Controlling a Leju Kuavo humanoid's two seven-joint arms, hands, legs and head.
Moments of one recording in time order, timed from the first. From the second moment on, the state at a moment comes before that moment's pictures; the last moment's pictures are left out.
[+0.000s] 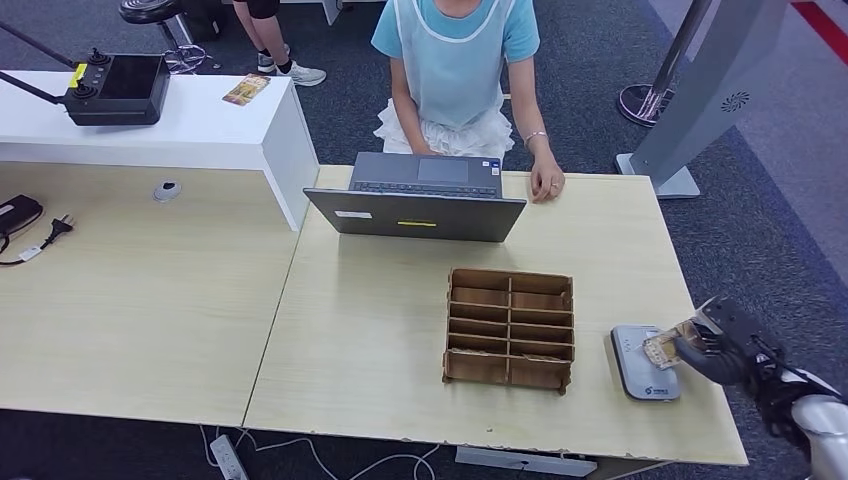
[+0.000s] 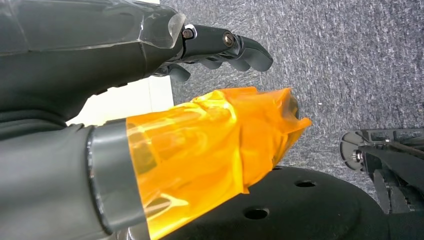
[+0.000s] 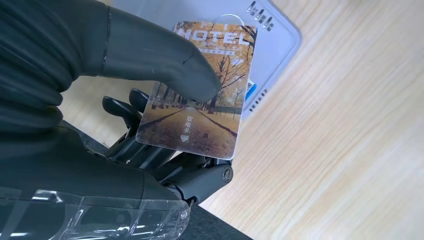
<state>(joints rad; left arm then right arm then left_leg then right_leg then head) -0.08 -0.20 1.12 -0.22 -1.31 0.18 0.08 -0.22 -0.64 0.18 -1.07 0.01 0.40 -0.11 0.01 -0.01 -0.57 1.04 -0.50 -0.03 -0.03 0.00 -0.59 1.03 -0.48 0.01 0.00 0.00</state>
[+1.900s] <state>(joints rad) -0.08 -0.20 1.11 -0.22 -1.33 0.15 0.08 -1.03 -0.37 0.51 -1.21 0.87 0.01 0.01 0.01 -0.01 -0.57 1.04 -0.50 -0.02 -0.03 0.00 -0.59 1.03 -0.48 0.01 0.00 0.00</state>
